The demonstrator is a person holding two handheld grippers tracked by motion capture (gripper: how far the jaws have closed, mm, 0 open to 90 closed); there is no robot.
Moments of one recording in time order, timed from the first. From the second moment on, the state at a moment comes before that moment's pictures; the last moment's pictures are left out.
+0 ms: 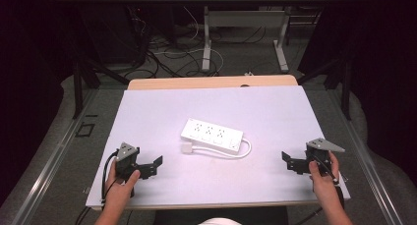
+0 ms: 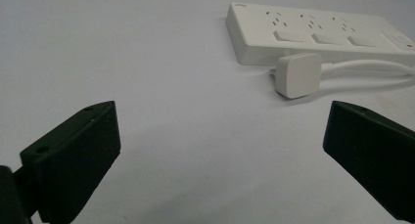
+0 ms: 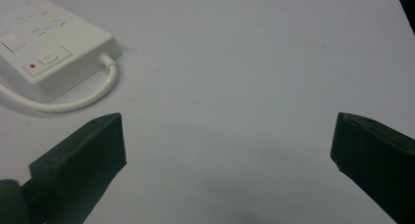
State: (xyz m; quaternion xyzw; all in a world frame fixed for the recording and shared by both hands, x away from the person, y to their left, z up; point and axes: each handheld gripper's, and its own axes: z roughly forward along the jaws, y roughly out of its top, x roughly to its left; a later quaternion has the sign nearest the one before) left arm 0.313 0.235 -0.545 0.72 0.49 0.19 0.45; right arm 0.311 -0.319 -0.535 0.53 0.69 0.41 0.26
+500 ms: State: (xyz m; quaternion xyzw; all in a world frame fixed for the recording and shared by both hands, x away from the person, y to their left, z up) left arm 0.313 0.235 -0.545 0.73 0.49 0.19 0.45; right arm 0.311 -0.334 -0.553 0.54 0.69 0.39 0.27
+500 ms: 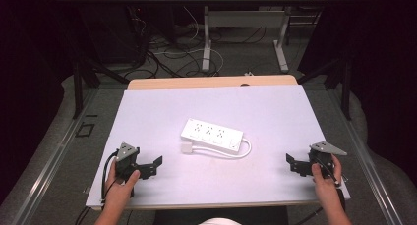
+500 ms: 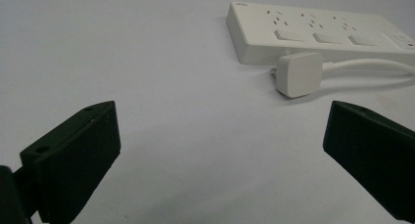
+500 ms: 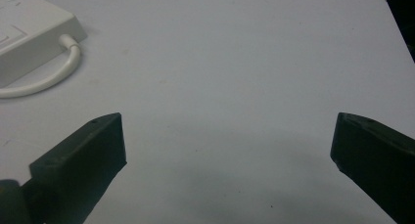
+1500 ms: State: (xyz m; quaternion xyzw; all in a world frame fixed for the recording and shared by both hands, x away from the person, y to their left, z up) left arm 0.314 0.237 -0.546 0.73 0.49 0.19 0.44; right arm 0.308 -0.342 -0.565 0.56 0.69 0.38 0.26
